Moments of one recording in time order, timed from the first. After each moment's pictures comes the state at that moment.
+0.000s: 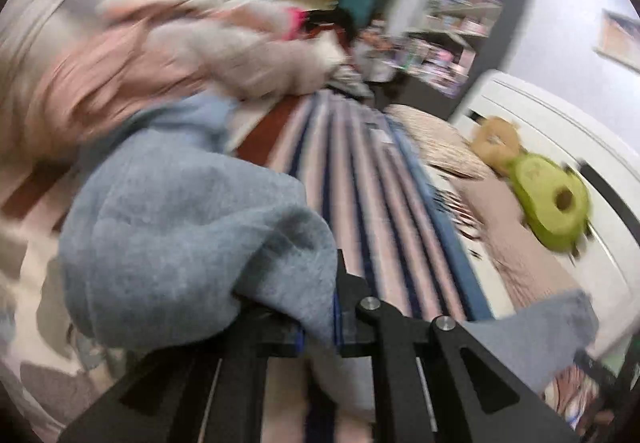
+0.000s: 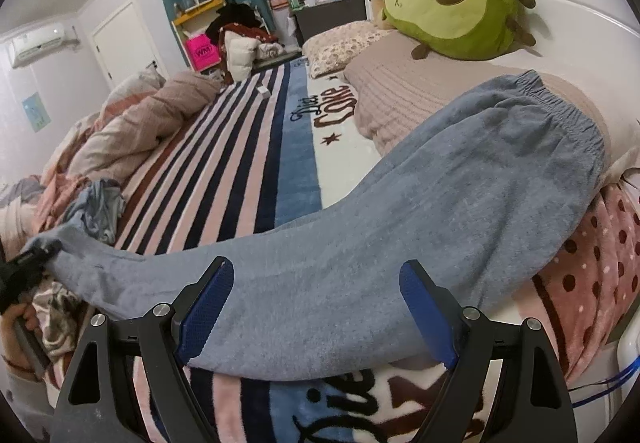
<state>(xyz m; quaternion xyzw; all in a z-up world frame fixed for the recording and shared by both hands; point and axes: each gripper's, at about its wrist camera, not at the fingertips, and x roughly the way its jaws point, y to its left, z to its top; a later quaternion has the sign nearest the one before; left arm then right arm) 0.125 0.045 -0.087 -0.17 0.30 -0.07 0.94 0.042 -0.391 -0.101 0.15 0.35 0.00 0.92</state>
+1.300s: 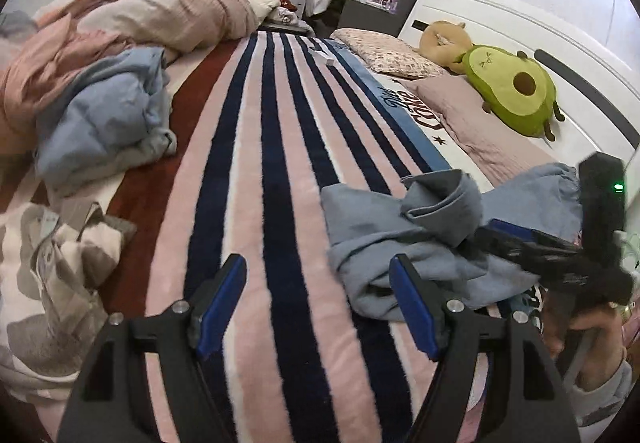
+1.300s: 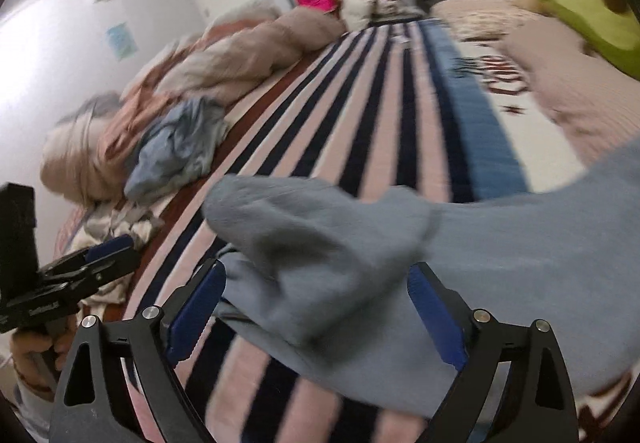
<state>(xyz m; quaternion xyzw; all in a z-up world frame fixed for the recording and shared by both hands) 0.085 0.019 -0.132 -0.08 0.39 -0.14 0.91 0.106 -0.220 -0.140 0.09 0.40 0.20 0.89</state>
